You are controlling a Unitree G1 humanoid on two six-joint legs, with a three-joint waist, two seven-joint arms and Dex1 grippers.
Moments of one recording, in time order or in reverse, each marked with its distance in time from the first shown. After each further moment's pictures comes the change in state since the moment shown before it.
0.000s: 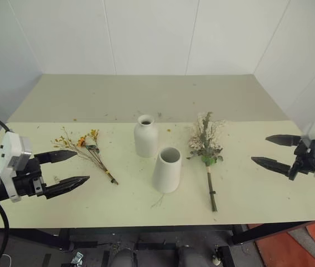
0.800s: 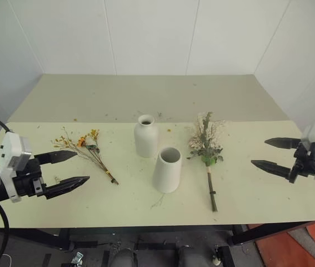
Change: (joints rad) left arm 0.010 0.002 0.002 0.000 -0.003 0.005 0.000; right arm 0.021 0.000 -0.008 0.000 0.004 -0.002 0.033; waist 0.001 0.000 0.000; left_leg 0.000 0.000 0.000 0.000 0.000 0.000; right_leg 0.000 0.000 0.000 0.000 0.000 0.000
